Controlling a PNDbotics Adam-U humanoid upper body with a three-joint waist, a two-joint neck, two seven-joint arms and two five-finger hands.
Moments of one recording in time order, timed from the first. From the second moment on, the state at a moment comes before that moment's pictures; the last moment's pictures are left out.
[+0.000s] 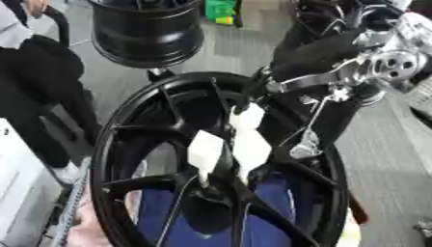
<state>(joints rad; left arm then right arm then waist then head) -0.26 0.61 0.07 -1.98 0.04 -0.28 0.45 -1.09 -0.73 0.68 -1.74 0.34 -0.03 0.90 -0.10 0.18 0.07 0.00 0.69</state>
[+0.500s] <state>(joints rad) -0.27 0.61 0.07 -1.98 0.04 -0.29 0.45 -1.16 -0.68 0.59 -1.45 0.38 -0.29 0.84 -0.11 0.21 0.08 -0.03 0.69</state>
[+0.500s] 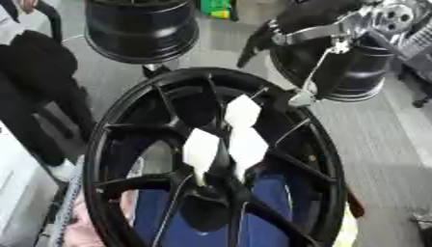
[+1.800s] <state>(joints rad) -0.30 0.62 0.07 -1.98 0.04 -0.29 0.46 -1.19 -0.61 0.54 -1.30 0.33 -0.37 0.80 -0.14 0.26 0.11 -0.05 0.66</state>
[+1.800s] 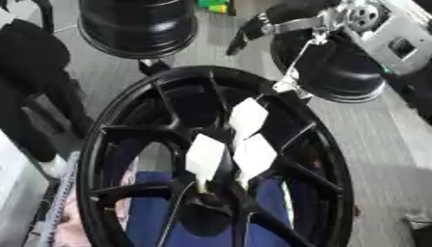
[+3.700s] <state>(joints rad) -0.31 0.62 0.07 -1.98 0.04 -0.29 0.45 -1.13 -0.67 0.66 -1.42 0.24 -0.36 0.82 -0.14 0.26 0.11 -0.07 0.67</state>
